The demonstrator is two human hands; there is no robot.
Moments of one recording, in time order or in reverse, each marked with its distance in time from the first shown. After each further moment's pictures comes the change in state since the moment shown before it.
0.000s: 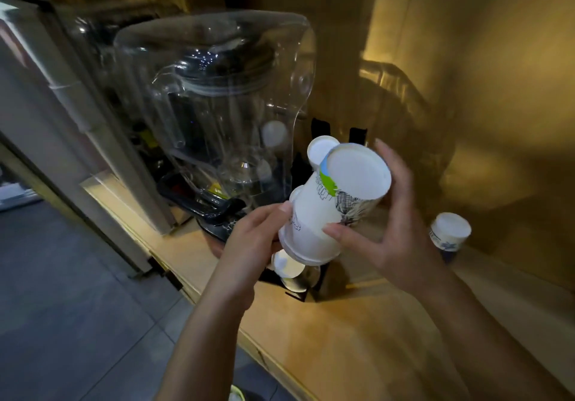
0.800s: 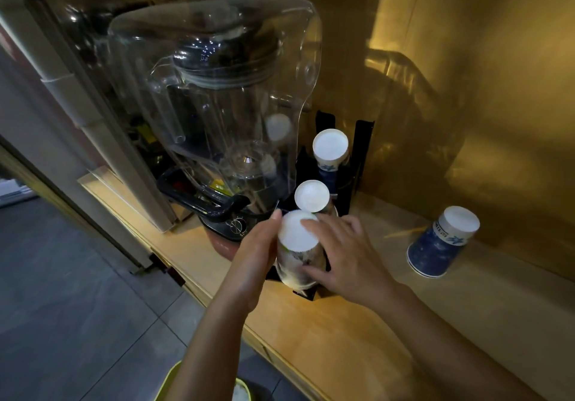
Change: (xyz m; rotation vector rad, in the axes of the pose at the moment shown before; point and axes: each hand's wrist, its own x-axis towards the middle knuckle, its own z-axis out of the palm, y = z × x) left_hand 0.025 -0.049 -0.016 -0.042 -0.036 -0.154; right_hand -0.024 0.062 0.060 -0.608 -0.307 -0.110
